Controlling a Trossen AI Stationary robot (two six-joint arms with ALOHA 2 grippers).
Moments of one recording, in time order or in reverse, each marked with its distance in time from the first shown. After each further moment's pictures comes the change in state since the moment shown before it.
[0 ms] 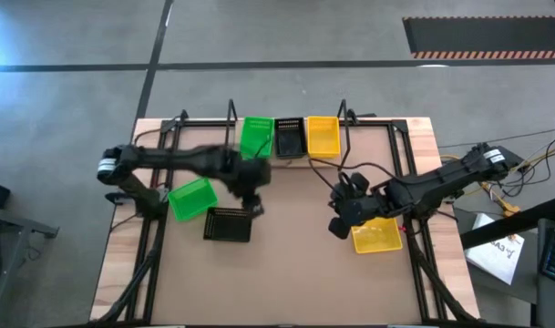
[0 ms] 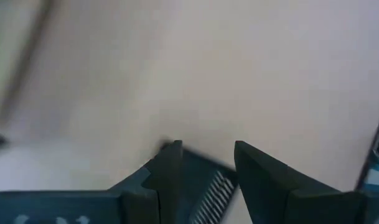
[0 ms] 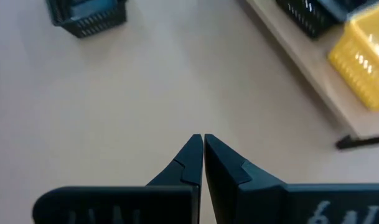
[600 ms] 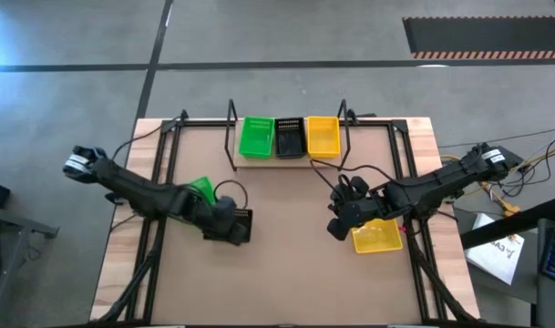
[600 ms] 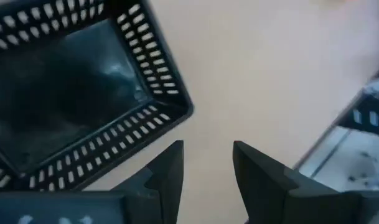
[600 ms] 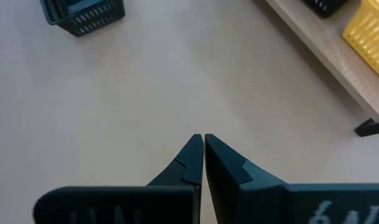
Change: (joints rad) left arm -0.341 -0.313 -0.634 0.534 -0.114 -1.005; right arm 0.001 0.000 -0.052 0.056 -0.019 0.059
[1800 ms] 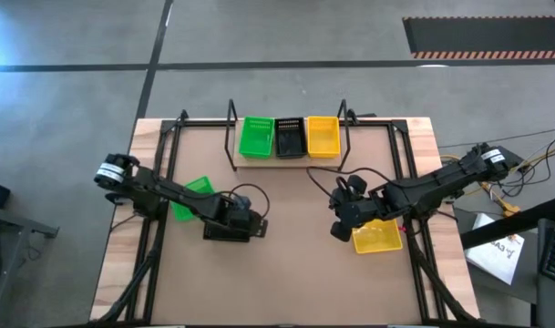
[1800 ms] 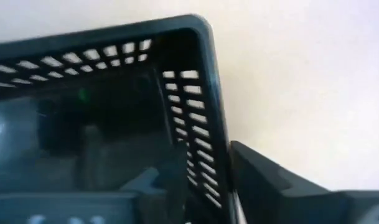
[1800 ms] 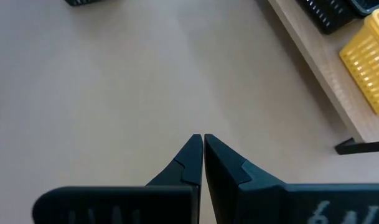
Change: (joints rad) left arm 0.090 0.335 0.075 0.044 -0.064 -0.118; right arm 0.000 0.000 -0.023 -0.001 0.004 -0.166
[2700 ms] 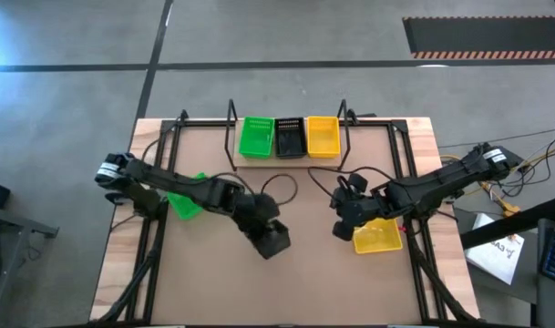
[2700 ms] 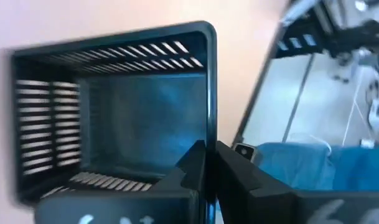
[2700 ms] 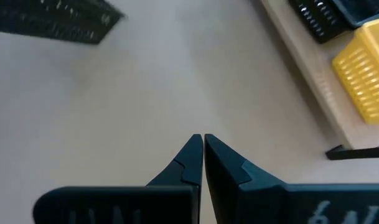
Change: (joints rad) left arm 0.035 -0.002 0.407 -0.090 0.371 0.633; right arm 0.000 -0.018 0.008 -0.014 -0.001 -0.045
